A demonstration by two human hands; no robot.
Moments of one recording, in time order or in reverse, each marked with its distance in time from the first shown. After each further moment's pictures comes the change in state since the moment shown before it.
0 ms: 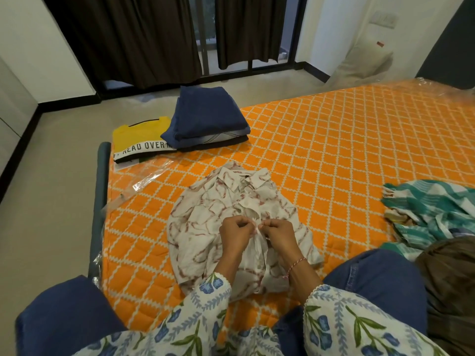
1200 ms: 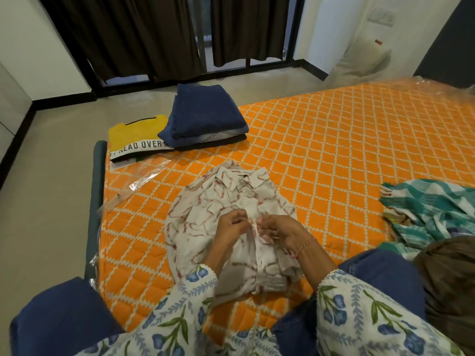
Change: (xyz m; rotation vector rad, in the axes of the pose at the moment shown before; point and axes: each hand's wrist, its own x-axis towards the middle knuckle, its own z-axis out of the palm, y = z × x) left_hand 0.030 -0.011 -0.007 -0.232 -0.235 -0.044; right_hand 0.009 -0.041 -0.015 0.133 -0.193 0.409
